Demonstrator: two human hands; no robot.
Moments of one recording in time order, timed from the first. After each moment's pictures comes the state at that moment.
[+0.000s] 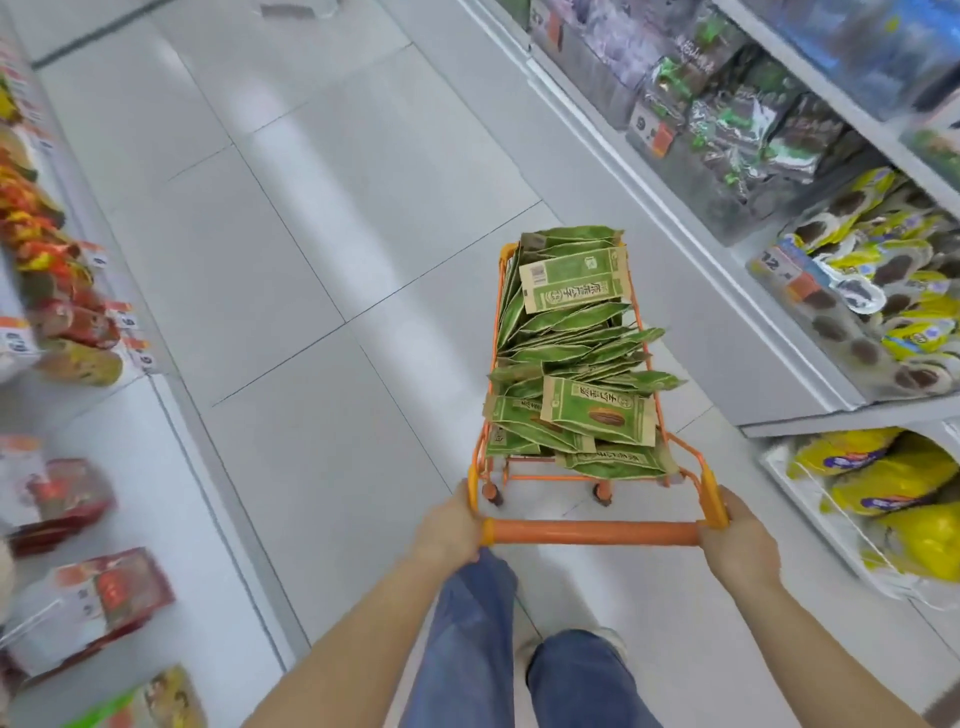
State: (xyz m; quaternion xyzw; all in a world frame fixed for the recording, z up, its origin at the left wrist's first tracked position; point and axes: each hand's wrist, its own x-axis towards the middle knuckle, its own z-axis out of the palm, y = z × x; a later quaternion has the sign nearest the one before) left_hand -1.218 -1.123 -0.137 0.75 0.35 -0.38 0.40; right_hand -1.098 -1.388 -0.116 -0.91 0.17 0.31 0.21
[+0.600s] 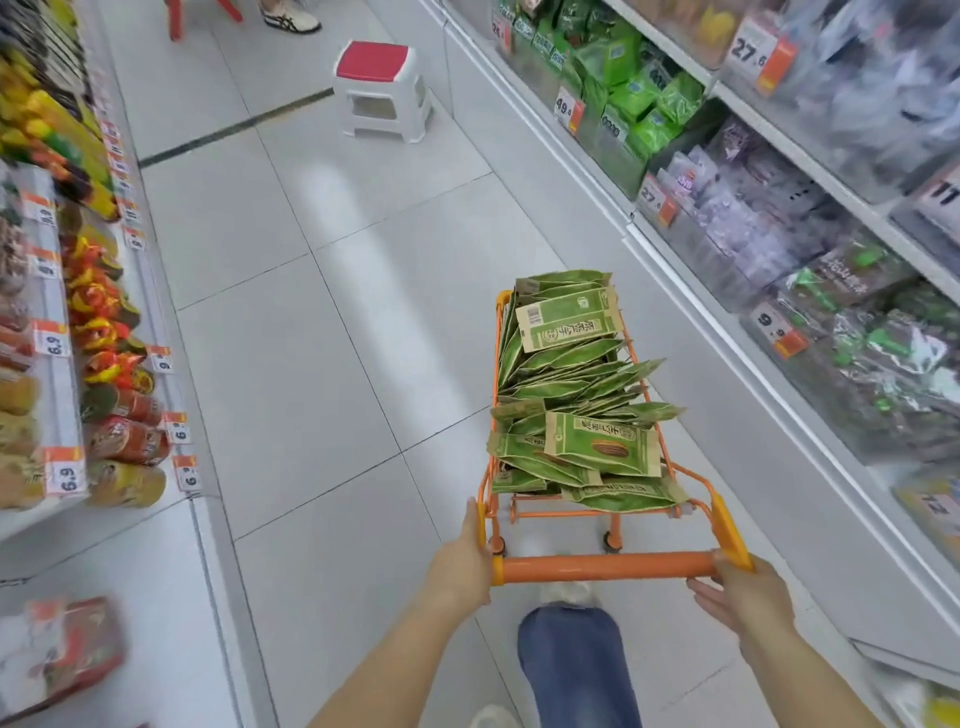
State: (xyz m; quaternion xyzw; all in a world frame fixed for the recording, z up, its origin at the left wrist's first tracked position) left_hand -1.058 -0.879 -0.154 0.76 0.39 -0.35 0.37; right_hand -0.914 -1.123 -0.142 -0.78 0.35 0.28 0.44
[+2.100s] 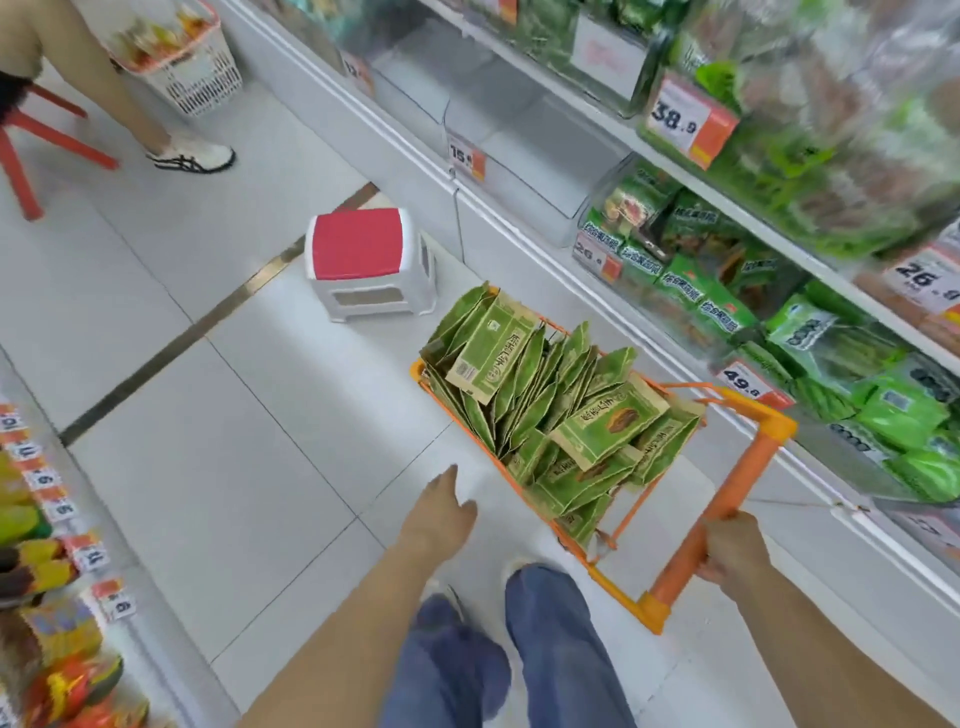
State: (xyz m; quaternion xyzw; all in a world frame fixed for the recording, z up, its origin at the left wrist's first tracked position) left_hand -0.479 -0.112 -0.133 0.83 0.27 -0.36 0.33; right_hand -0.410 -0.426 -0.162 -0.78 0.44 0.28 0.34
